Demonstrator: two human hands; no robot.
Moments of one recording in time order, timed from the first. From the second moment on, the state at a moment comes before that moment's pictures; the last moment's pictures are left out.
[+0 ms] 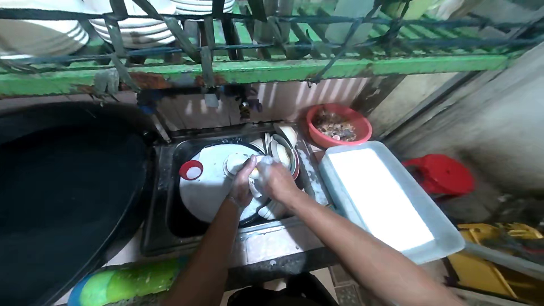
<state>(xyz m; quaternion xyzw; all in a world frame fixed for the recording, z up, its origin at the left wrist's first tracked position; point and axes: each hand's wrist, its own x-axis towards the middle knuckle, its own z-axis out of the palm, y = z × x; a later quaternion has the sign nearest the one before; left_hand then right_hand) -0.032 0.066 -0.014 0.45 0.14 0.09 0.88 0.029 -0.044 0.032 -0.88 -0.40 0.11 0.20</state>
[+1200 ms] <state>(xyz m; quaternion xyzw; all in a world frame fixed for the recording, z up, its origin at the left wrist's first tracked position) -0.070 0.111 -0.123 0.80 0.40 -0.18 0.40 0.138 -0.326 0.003 -0.97 0.01 0.00 0.23</state>
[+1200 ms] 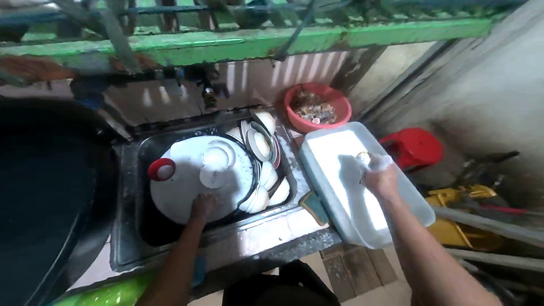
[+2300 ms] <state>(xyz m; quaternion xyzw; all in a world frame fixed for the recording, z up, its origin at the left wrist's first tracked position) -0.035 0.044 -0.106 0.79 0.27 -0.12 0.53 0.169 -0.357 -0.044 -0.95 -0.02 0.09 0.30</state>
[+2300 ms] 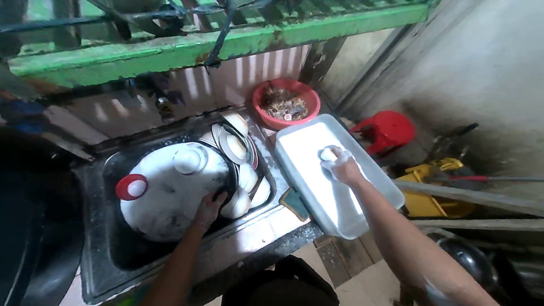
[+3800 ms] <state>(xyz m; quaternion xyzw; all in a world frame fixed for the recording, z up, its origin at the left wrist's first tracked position) -0.017 -0.067 -0.020 0.63 0.15 0.07 0.76 0.097 -0.137 0.040 -0.94 -0.11 0.15 0.30</state>
